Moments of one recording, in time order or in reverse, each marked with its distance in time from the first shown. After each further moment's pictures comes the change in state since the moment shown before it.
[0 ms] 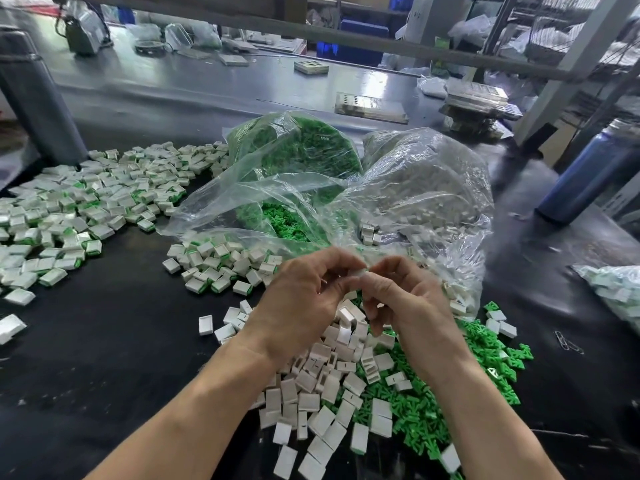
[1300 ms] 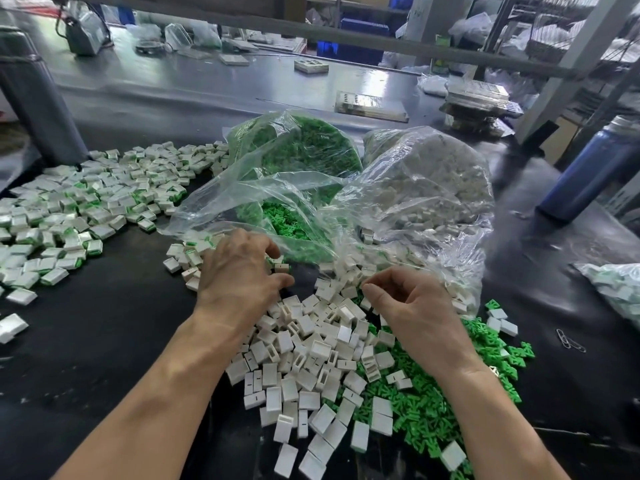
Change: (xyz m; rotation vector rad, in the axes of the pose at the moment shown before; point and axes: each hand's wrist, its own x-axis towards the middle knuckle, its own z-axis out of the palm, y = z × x) left_hand 0.010 -0.026 -0.044 0.699 0.164 -0.388; right_hand -0.001 0.004 -0.009 -0.485 0.095 0.018
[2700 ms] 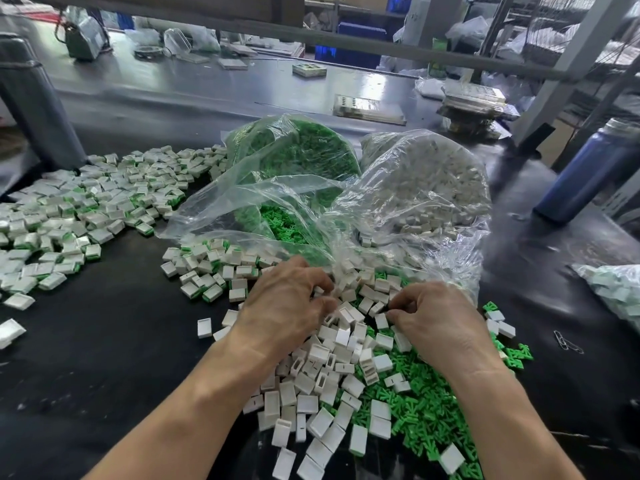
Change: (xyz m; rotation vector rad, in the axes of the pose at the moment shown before) left_hand -0.020 0.034 0.019 -0.169 -0.341 0.147; right_hand 0.005 -0.011 -0.018 -0.674 0.030 0.286
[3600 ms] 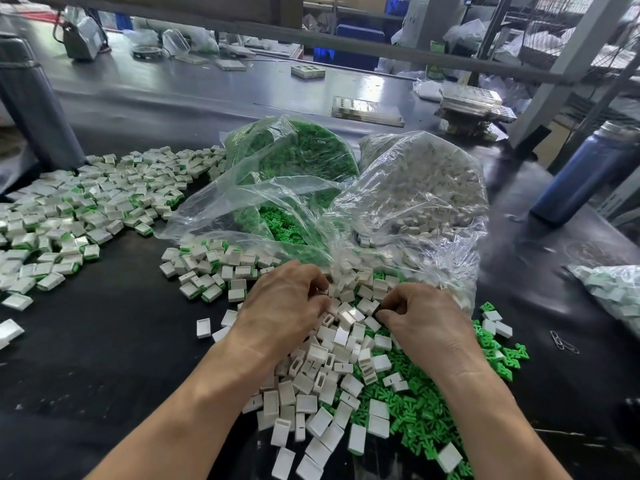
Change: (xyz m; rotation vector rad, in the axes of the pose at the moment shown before) left_hand -0.007 0.005 -0.005 -0.012 0.058 -0.029; right_hand -0.005 -0.007 0.006 0.011 0.010 -0.015
